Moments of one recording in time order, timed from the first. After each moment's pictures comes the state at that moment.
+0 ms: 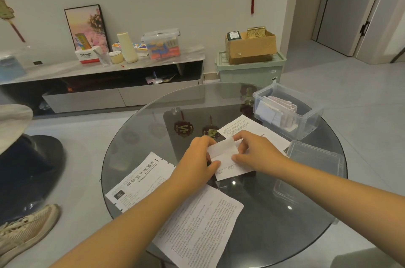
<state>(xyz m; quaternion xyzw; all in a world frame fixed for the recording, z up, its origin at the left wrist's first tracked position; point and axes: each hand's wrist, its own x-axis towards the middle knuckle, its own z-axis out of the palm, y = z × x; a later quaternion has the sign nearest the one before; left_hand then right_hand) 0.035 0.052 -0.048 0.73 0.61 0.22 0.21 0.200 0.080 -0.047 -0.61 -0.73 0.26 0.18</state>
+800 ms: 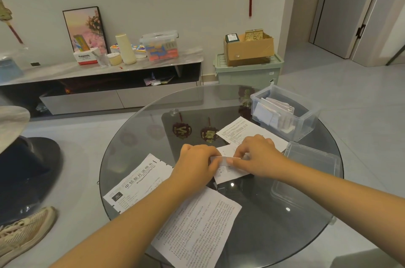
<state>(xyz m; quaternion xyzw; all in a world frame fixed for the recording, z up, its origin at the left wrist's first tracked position) 0.033 0.056 -0.049 0.79 0.58 0.17 0.10 0.207 0.078 -0.047 -0.59 -0.78 0.18 0.11</state>
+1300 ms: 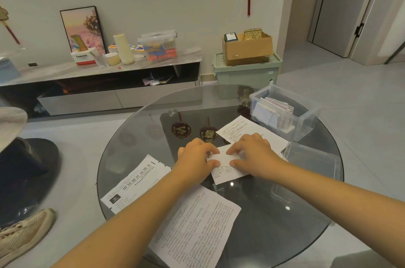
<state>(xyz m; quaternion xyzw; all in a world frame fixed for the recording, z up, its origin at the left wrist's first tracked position) 0.036 0.073 -0.050 0.74 0.63 0.13 0.18 0.200 0.085 -0.052 -0.60 -0.78 0.15 0.11</state>
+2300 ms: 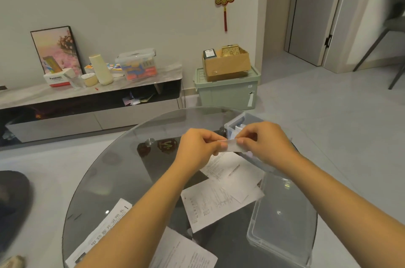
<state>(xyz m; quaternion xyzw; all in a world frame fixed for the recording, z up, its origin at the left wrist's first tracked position) 0.101 0.129 0.024 0.69 0.55 0.34 0.33 0.269 0.108 0.034 -0.64 -0.68 0.21 0.30</state>
